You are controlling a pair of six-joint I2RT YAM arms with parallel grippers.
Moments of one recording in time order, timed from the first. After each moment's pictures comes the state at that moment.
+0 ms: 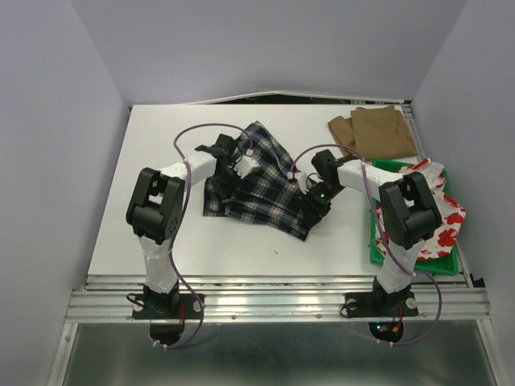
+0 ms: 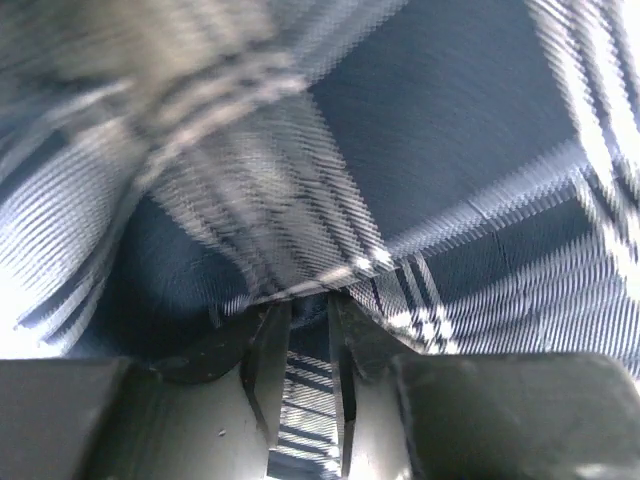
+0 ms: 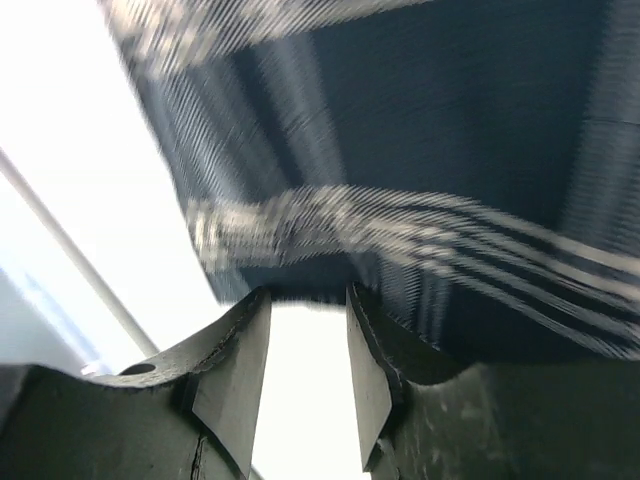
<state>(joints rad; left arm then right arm) -0.43 1.89 1.28 -0.68 0.14 0.54 0.39 1.85 1.21 -0.85 -0.56 -0.46</state>
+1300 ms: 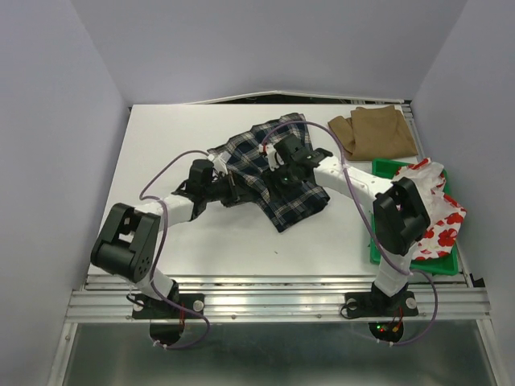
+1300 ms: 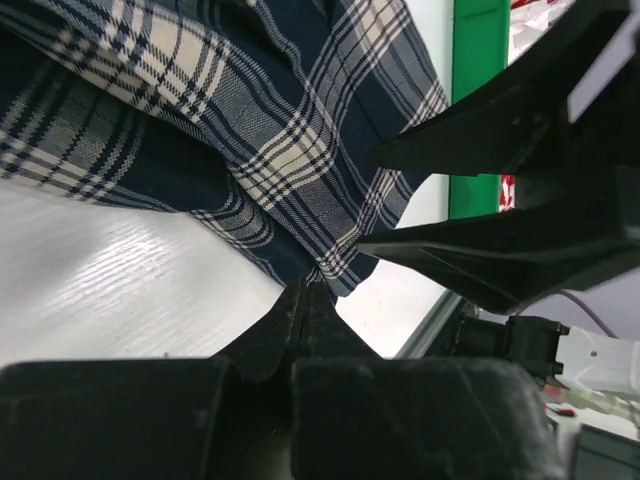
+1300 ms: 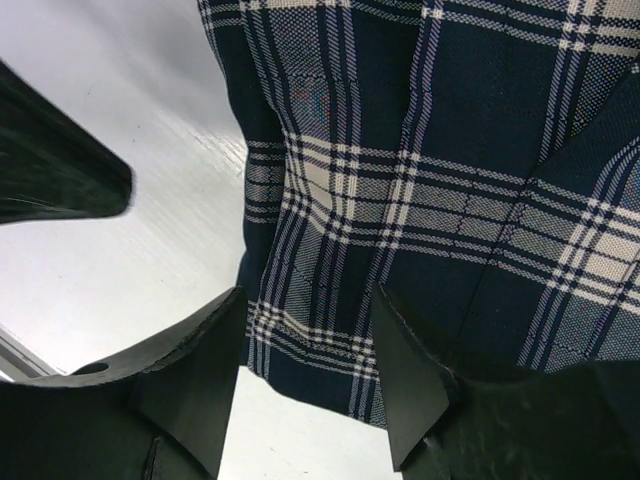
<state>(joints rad) -0.35 1.50 0.69 0.24 0.59 -0.75 0.66 1.85 1.44 -0.62 -0.20 0.01</state>
